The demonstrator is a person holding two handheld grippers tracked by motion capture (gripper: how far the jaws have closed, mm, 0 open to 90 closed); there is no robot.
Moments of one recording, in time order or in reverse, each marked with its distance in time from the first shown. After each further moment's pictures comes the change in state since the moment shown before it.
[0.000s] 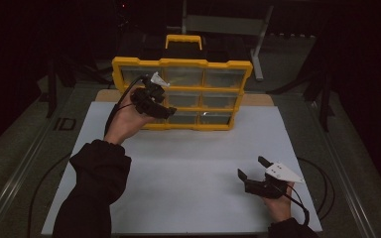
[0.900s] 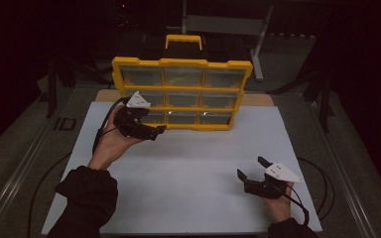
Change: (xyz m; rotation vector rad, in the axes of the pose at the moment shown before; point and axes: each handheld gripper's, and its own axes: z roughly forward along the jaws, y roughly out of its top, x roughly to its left) left arm -0.011 -0.066 -0.021 -0.105 0.005 -0.055; right arm 0.001 0.000 0.001 0.005 0.000 0.000
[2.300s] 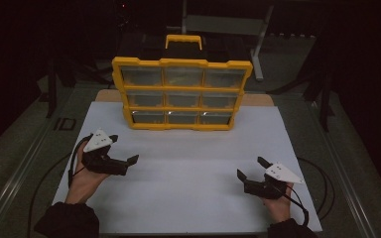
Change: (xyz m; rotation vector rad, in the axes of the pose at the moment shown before) left arm 0.003 -0.125 -0.030 -0.173 0.028 -0.095; right arm 0.002 0.000 -0.001 -0.010 0.003 0.012
